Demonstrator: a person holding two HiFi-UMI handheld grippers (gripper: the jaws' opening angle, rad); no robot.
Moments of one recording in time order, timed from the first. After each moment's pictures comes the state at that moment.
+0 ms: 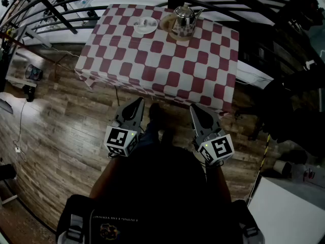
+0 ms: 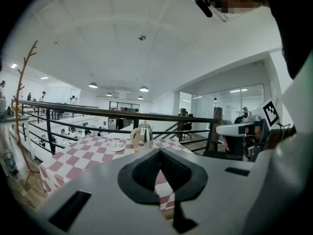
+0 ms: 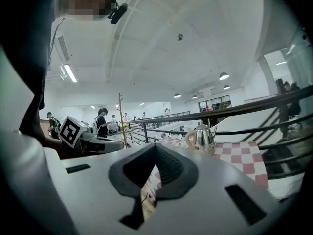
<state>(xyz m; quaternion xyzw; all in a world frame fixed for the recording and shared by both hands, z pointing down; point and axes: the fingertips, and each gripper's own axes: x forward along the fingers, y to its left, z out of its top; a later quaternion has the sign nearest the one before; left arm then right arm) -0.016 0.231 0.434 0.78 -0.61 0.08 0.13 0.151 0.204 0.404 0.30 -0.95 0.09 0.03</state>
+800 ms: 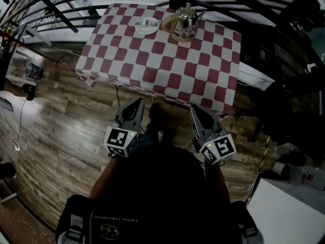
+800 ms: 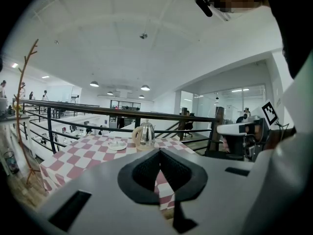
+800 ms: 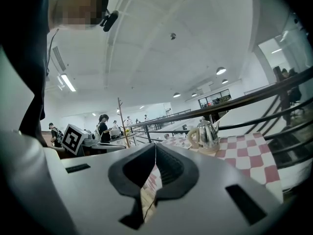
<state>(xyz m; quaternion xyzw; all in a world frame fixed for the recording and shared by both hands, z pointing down) -0.024 0.225 0.443 0.78 -0.61 0.07 0.14 0.147 0.195 0.410 0.29 -0.95 0.13 0.01</state>
